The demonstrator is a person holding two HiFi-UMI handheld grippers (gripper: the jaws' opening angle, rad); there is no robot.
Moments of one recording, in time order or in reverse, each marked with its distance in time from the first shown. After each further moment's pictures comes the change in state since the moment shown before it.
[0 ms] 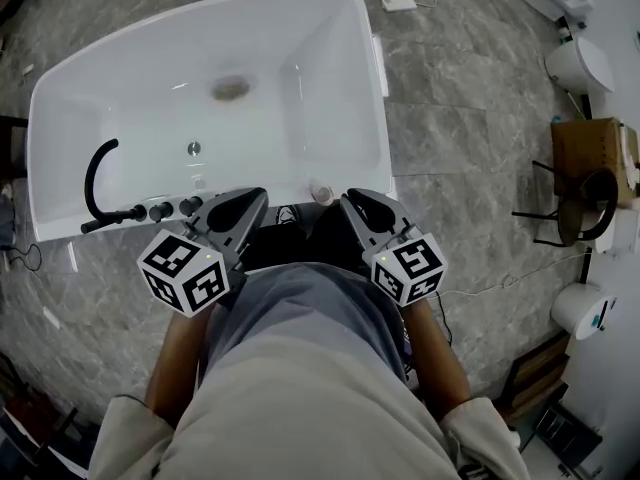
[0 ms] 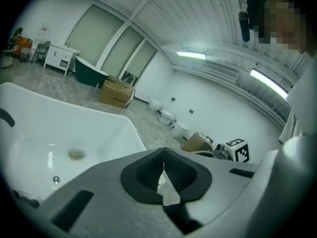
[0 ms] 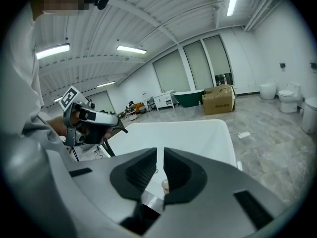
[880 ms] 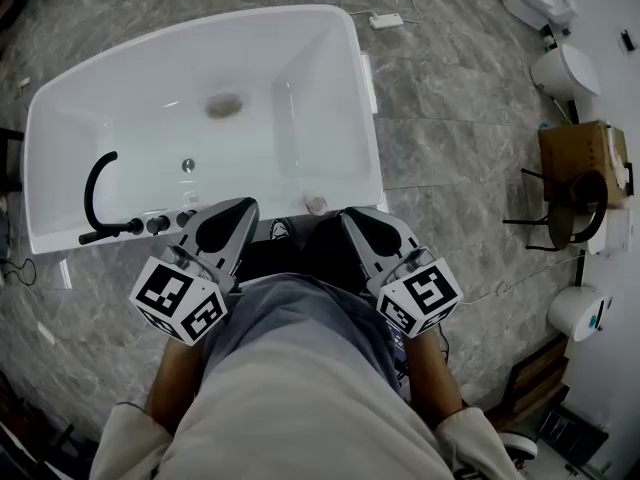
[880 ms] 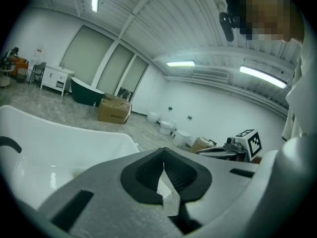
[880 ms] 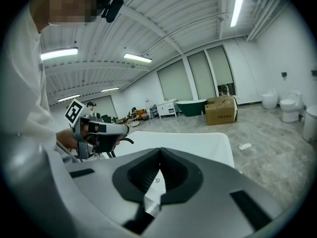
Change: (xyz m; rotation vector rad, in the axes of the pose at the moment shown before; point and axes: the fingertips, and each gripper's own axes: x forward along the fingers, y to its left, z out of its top) left arm -0.032 -0.024 0.036 0.141 -0.137 0.025; right arm -0.040 0.040 0.056 -0.051 -0.094 0.007
